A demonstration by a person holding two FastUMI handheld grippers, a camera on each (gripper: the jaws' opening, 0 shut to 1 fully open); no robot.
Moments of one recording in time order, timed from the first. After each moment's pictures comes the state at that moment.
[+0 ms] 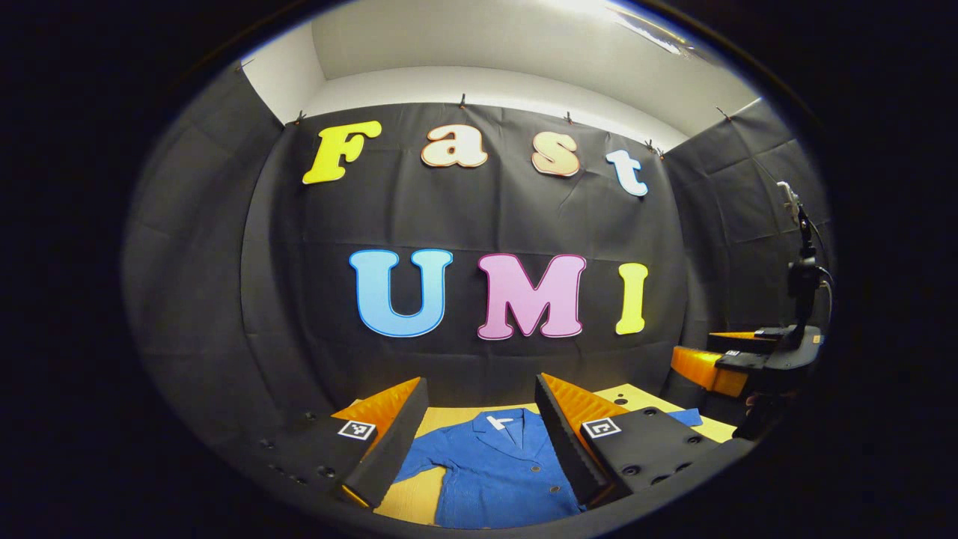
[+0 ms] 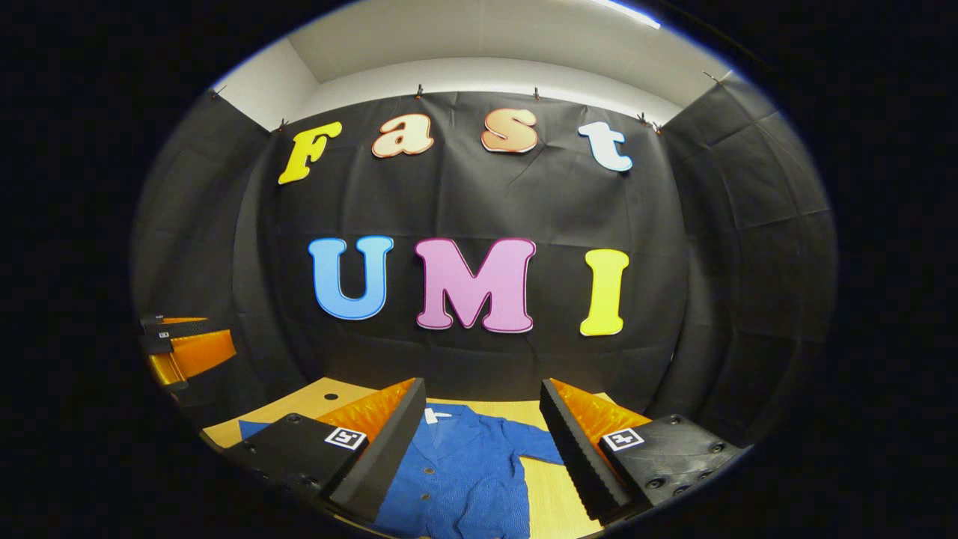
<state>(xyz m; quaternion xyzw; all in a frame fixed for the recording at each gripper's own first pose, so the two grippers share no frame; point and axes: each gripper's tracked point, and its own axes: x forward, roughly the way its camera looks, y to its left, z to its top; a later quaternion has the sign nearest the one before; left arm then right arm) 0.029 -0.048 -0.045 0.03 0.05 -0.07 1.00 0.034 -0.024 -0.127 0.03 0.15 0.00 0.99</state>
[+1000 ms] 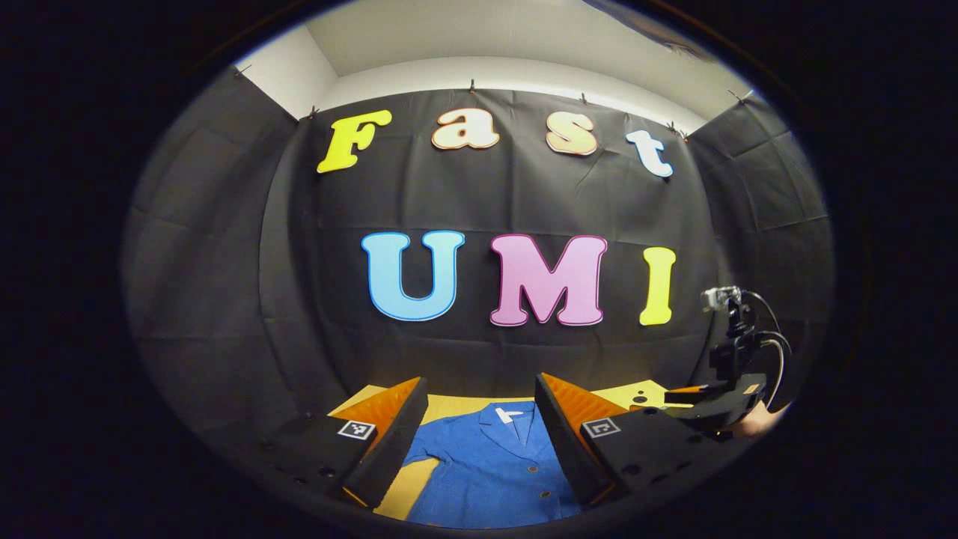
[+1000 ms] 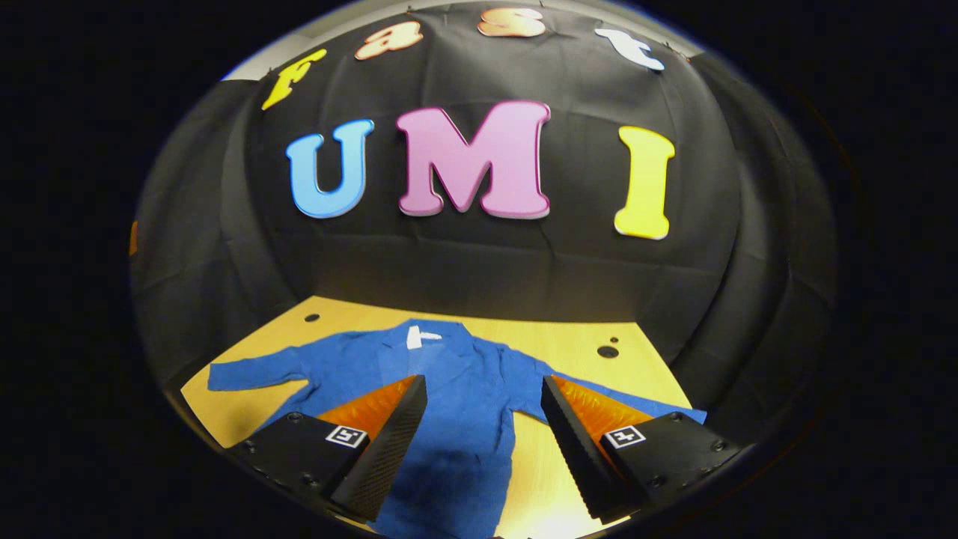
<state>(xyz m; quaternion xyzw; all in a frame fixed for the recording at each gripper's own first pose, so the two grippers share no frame) 0.057 -0.092 -0.083 0.03 0.08 0.01 1.00 0.107 -0.082 -0.352 0.03 0.35 0.04 0.94</state>
